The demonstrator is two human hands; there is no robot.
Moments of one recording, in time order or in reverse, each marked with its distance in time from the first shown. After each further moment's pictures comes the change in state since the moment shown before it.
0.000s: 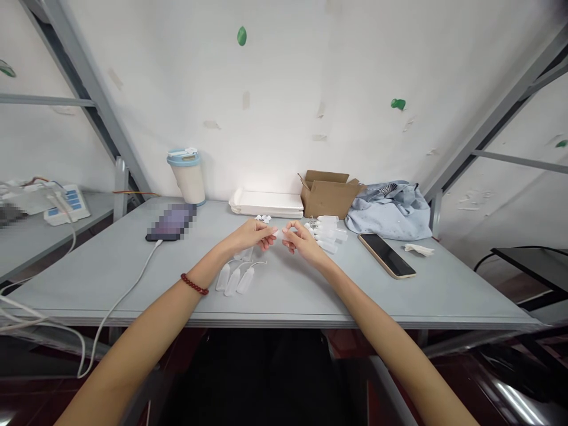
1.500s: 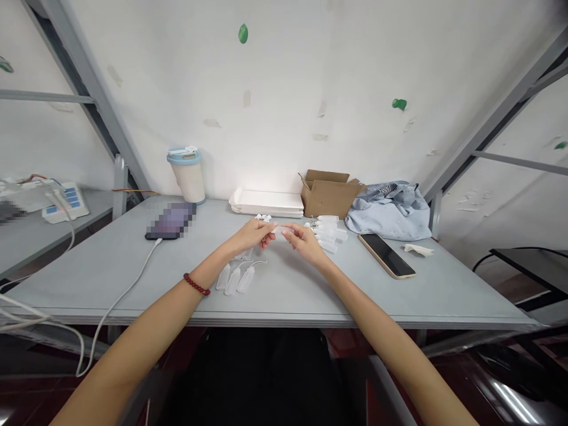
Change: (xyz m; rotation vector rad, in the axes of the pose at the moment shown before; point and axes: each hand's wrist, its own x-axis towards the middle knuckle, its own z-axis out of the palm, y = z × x) left_hand 0.005 -0.007 0.005 0.042 0.110 -0.005; right_hand 0.003 0.004 -0.006 -0.337 0.082 -0.188
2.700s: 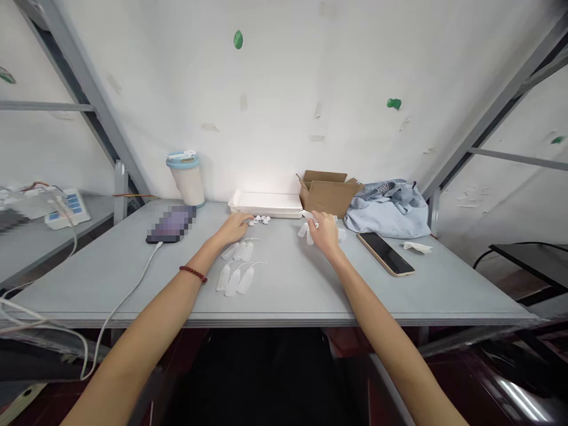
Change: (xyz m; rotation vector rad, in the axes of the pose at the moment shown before) left_hand 0.036 -0.047 -0.059 0.716 0.278 0.308; right_hand 0.015 0.025 -0.043 -0.784 0.433 0.098
